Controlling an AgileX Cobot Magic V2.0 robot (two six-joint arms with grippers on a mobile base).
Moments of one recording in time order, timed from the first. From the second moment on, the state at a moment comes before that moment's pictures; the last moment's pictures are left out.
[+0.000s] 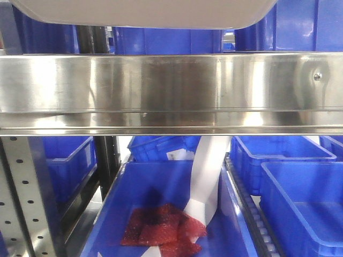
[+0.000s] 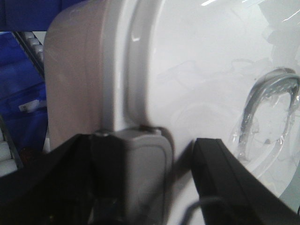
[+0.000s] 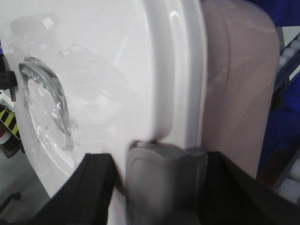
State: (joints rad) left arm 0.08 1.00 -1.16 -1.07 1.06 0.76; right arm -0.08 1.01 -1.05 1.23 1.07 -0.79
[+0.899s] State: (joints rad) left arm 0.08 1.00 -1.16 -1.07 1.09 0.76; right arm -0.08 1.01 -1.05 1.23 1.06 -0.79
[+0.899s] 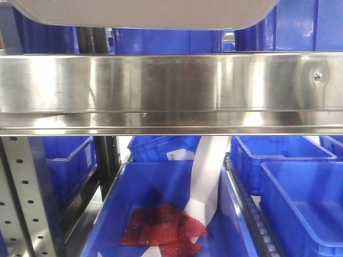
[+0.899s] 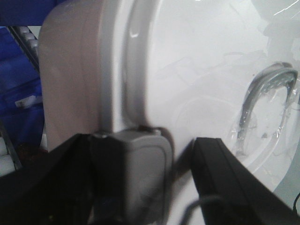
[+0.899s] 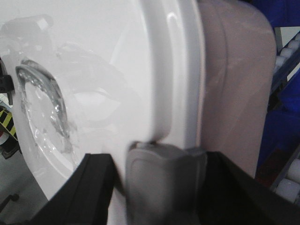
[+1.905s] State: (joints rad) left arm 0.08 1.25 -1.25 -1.27 1.03 0.76; right arm -0.09 1.25 -1.15 1.45 0.96 -0.79
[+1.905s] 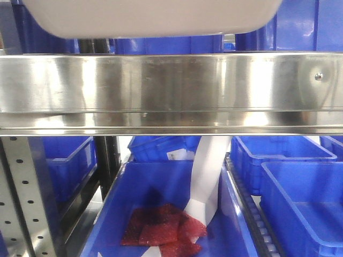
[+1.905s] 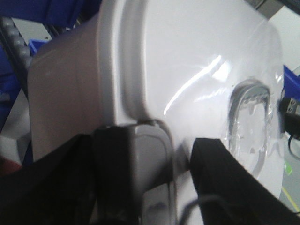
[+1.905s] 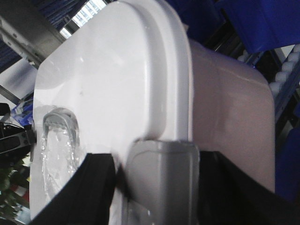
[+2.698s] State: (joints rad) left arm -0.02 1.55 -1.34 -1.38 0.81 0.76; right arm -0.07 1.53 -1.25 1.49 0.90 -0.78
